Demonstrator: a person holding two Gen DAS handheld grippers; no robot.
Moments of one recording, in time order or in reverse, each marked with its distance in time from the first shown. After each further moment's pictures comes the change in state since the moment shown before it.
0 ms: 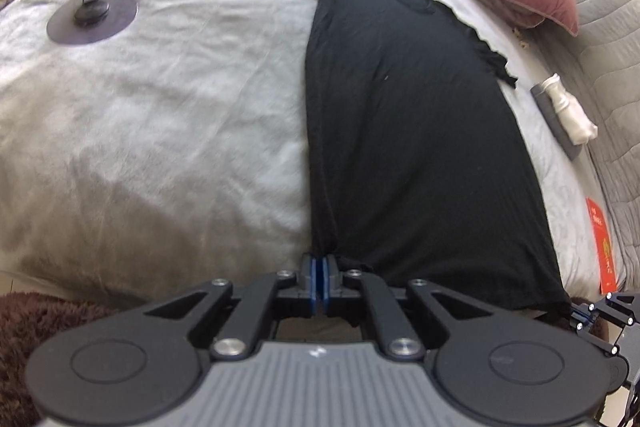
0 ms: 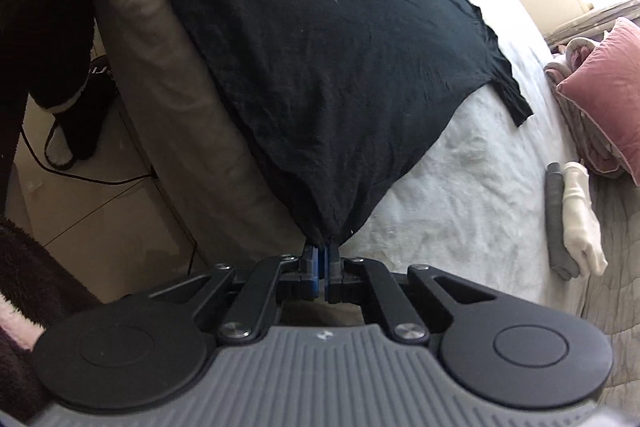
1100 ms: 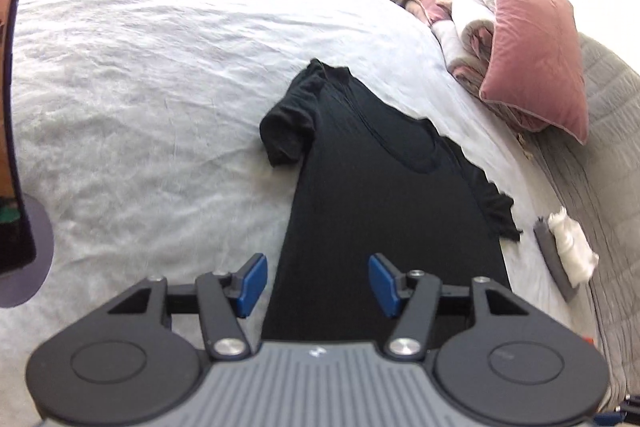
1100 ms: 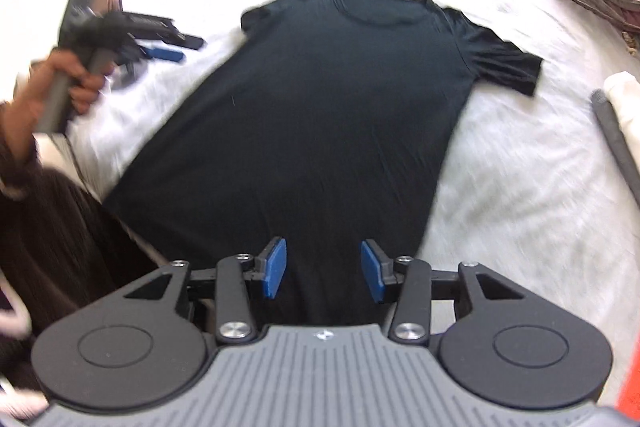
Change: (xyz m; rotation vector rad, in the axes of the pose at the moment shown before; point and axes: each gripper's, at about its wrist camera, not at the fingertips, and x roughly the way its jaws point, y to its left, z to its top) left arm 0.044 -0.015 0.180 -0.117 -0.272 -0.029; right arm -0.010 -0.142 0.086 0.593 -0.146 0.402
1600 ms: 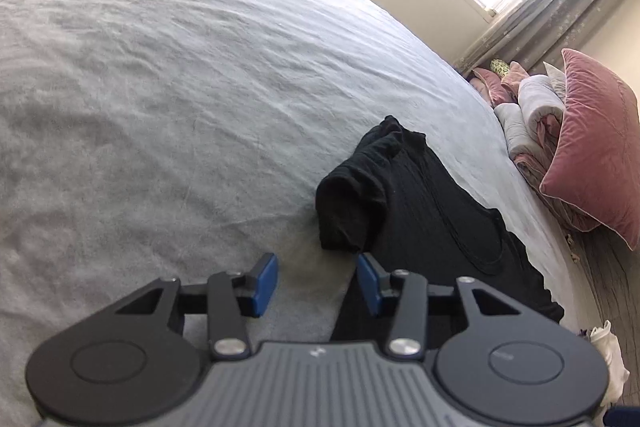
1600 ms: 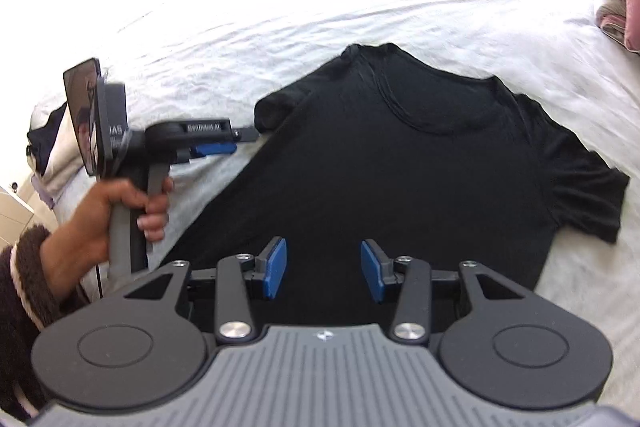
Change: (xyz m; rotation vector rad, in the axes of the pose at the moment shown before) left arm 0.070 0.019 0.014 -0.165 -0.188 0.106; right arm 0.091 -0.001 0.153 -0.039 -0.081 0.139
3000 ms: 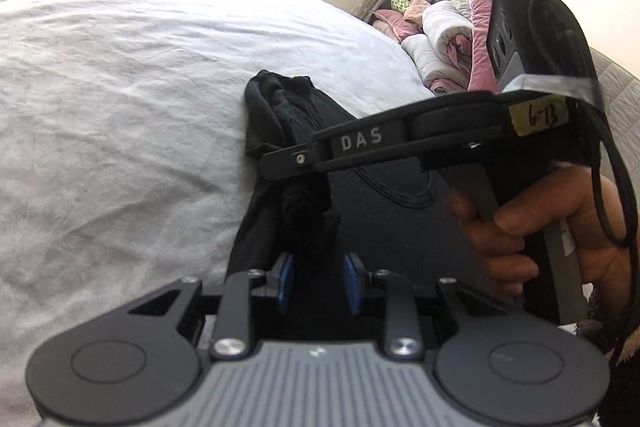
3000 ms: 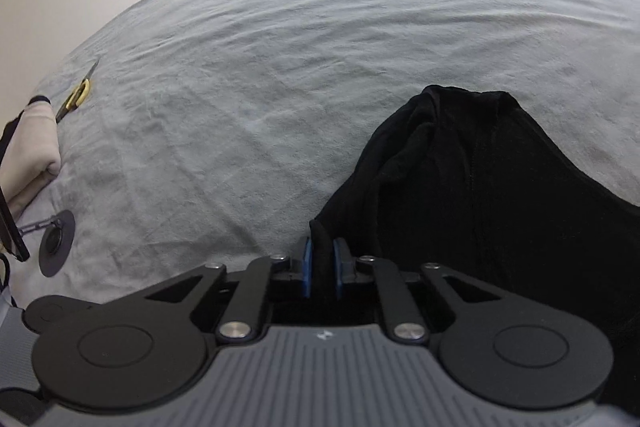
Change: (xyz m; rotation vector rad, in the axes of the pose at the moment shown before) left arm 0.022 -0.043 -0.015 0.278 0.099 -0.197; right arm 0.200 -0.031 0.119 -0.113 0.051 0.157
